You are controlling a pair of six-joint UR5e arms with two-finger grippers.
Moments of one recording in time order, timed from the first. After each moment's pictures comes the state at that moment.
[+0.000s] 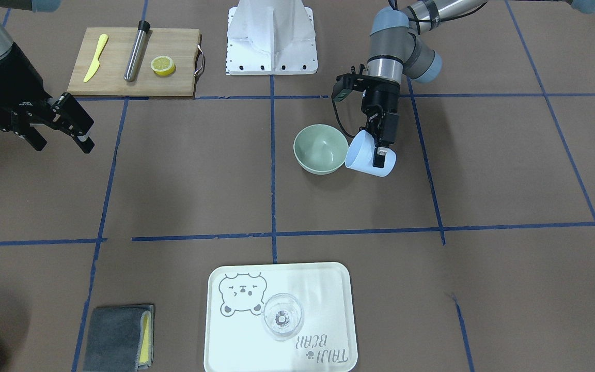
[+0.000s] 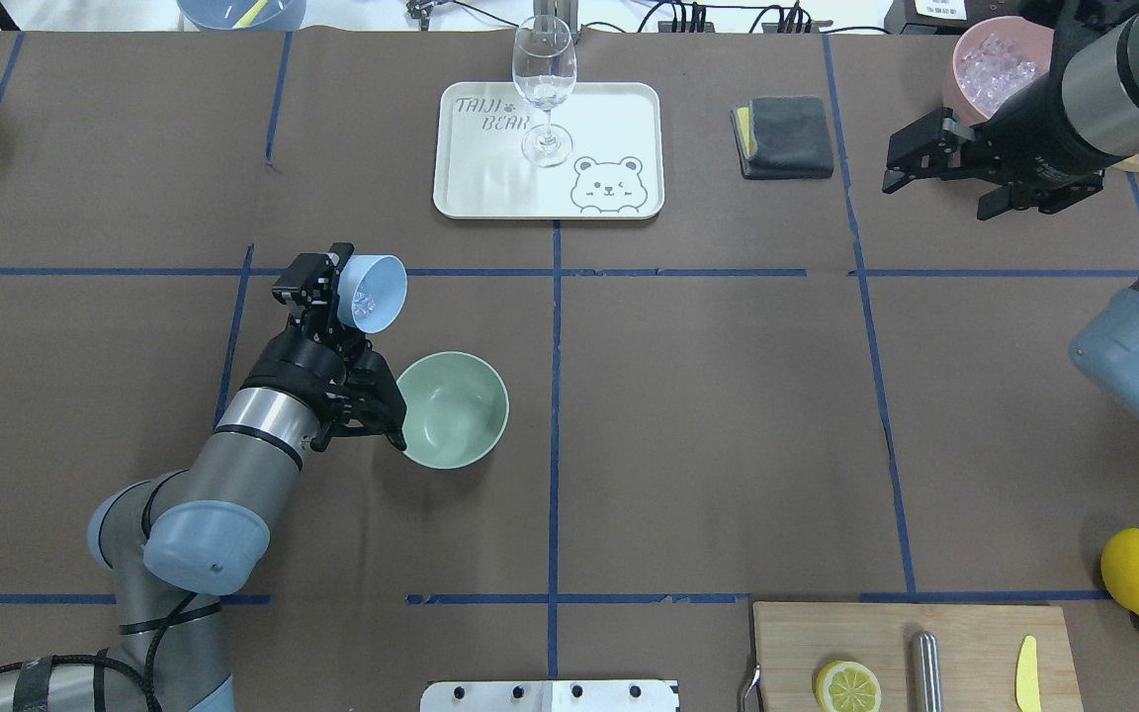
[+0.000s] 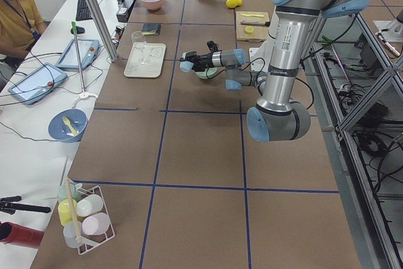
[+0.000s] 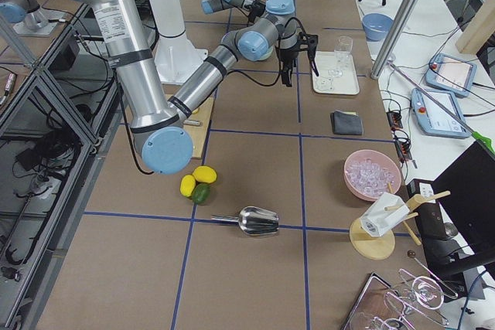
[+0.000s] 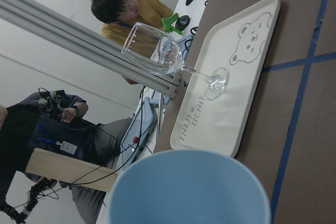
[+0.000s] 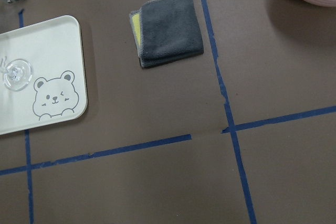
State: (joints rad) left arm -0.30 -1.88 -1.67 -2.56 -0.64 0.58; right arm 1.01 -1.27 2.08 -1.60 2.11 1.12
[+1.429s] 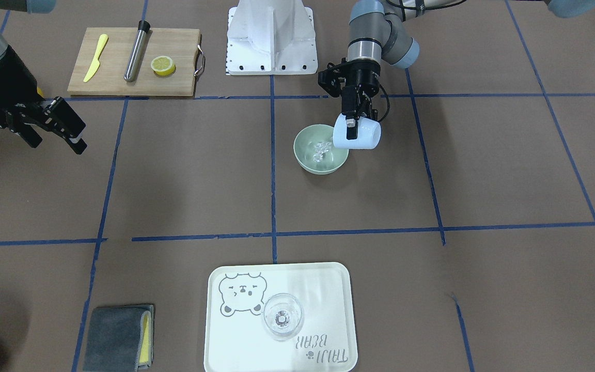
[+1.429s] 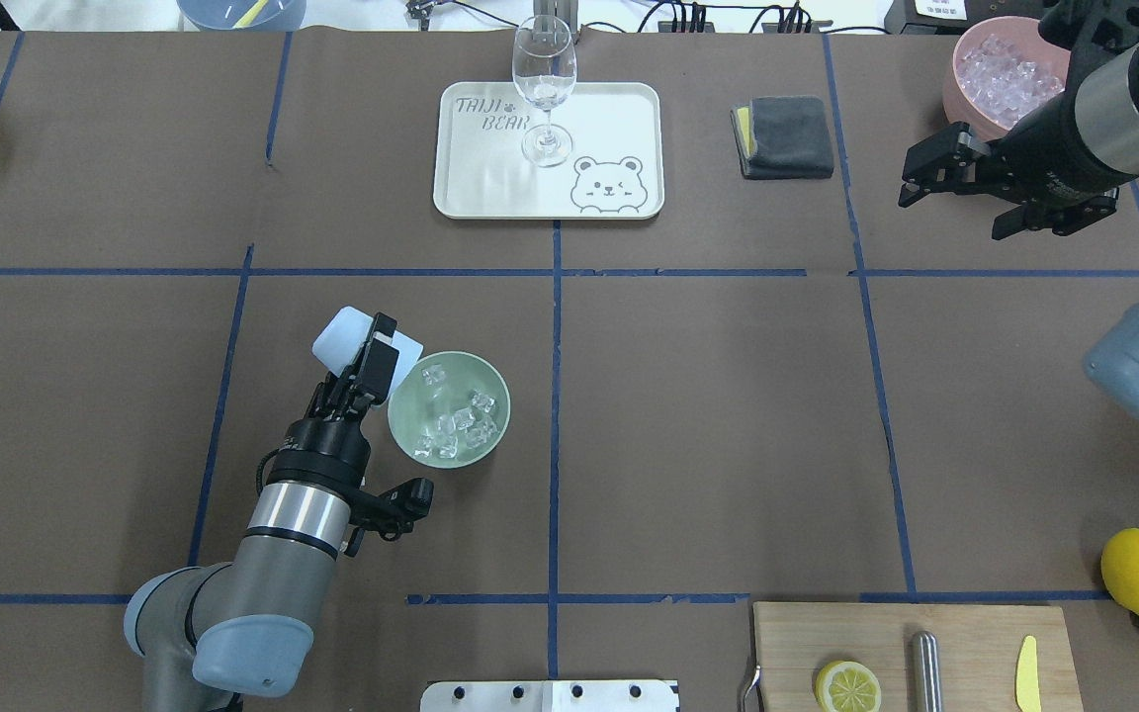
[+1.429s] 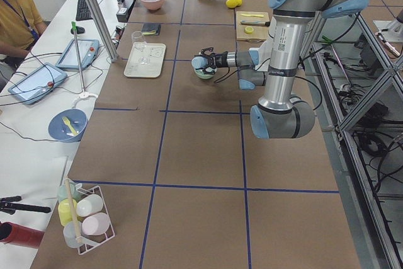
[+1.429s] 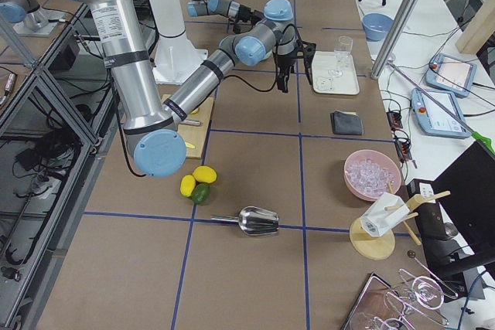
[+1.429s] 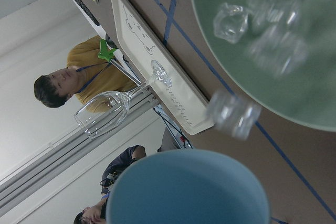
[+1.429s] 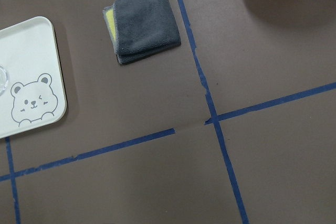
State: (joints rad) left arm -0.14 -1.89 -1.66 -2.56 -0.39 1.32; right arm 1.01 -1.30 2.08 -1.60 2.12 1.17
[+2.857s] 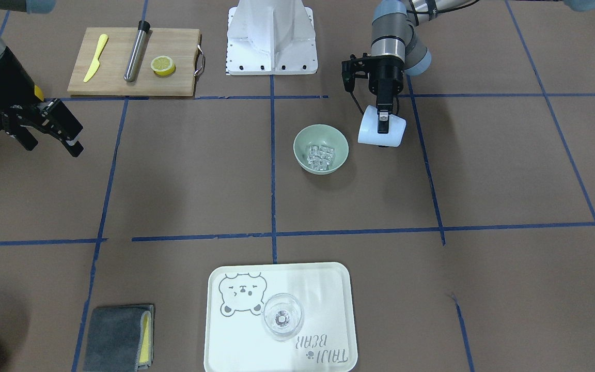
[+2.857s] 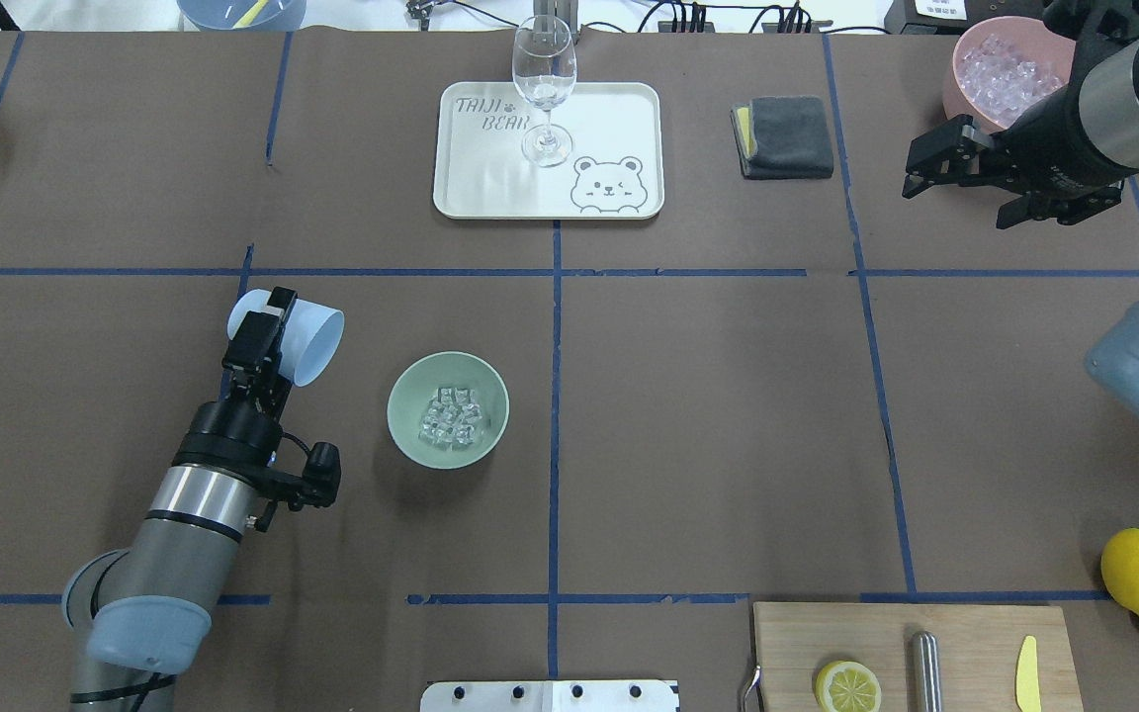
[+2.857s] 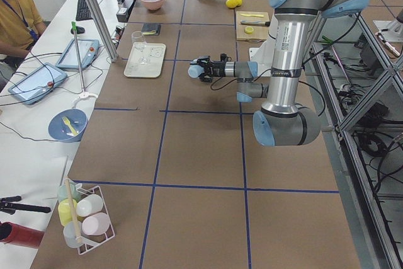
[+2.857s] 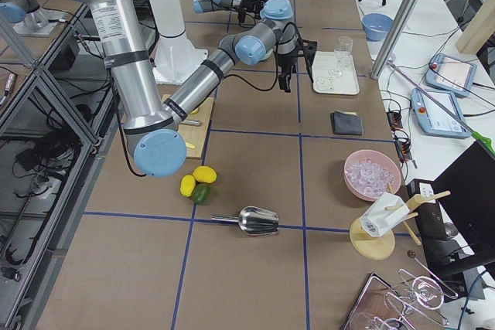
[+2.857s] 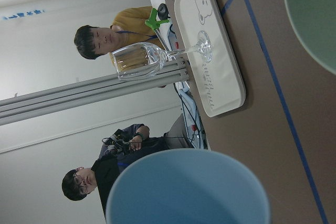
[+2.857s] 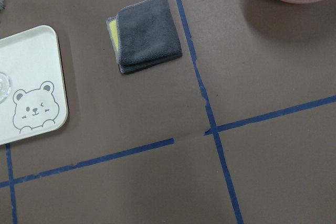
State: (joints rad) left arm -0.21 -1.75 -1.65 -2.84 -0.44 0.93; right arm 1.01 -1.30 2.09 -1.59 2.09 1.15
